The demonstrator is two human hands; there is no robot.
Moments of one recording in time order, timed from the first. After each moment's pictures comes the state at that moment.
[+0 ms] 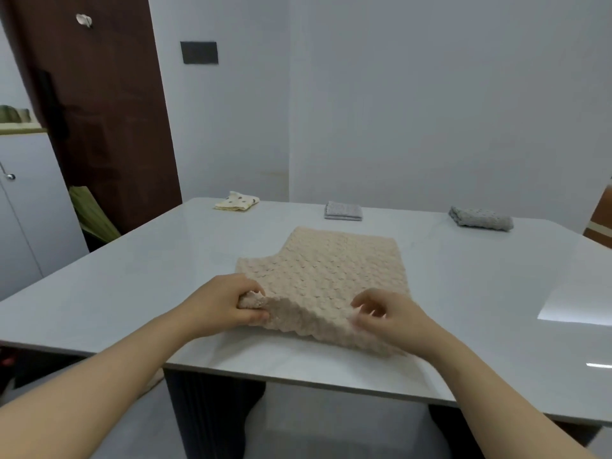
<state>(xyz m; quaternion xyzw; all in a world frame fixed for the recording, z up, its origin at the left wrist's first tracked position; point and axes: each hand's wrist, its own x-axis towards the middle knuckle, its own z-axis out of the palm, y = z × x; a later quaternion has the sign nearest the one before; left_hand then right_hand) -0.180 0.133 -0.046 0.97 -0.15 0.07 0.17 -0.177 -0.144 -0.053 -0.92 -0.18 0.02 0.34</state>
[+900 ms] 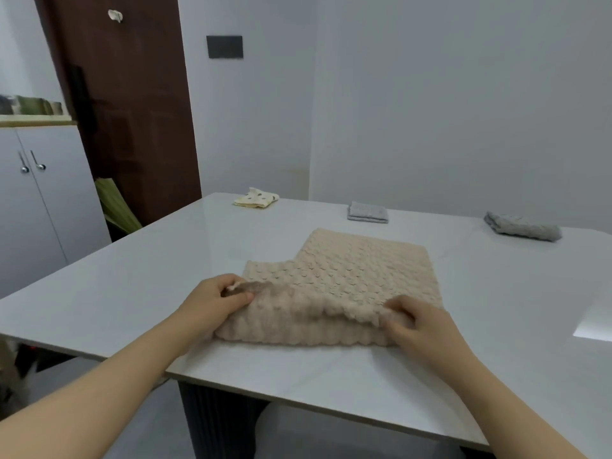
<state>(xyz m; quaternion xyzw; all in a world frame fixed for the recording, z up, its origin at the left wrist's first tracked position) -0.172 0.158 -0.065 0.84 0.07 0.08 0.53 -0.156 -0.132 -0.070 -0.92 -0.16 -0.11 0.34</state>
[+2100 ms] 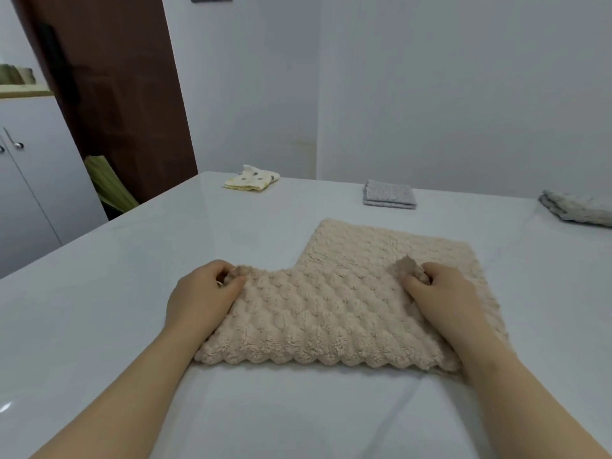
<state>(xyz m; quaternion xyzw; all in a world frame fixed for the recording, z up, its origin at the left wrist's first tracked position) -0.057 0.167 -0.093 0.90 0.18 0.21 0.33 -0.011 -0.109 -0.086 -0.91 -0.01 -0.12 0.39</state>
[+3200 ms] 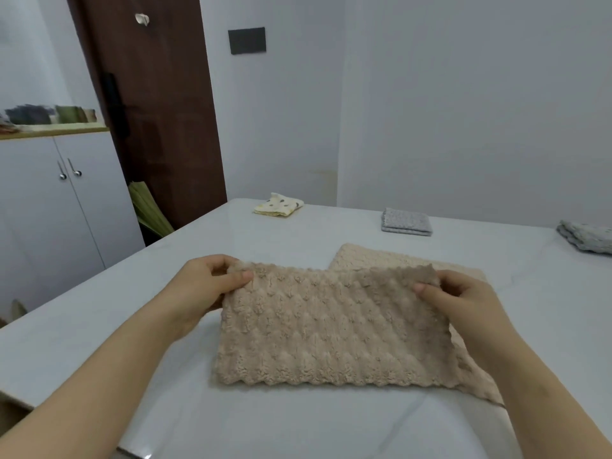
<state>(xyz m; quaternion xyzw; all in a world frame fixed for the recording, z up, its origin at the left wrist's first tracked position) -0.104 0.185 -0.025 0.76 0.15 0.10 0.62 -0.042 -0.115 -0.053 -0.76 -0.10 -0.05 0.64</state>
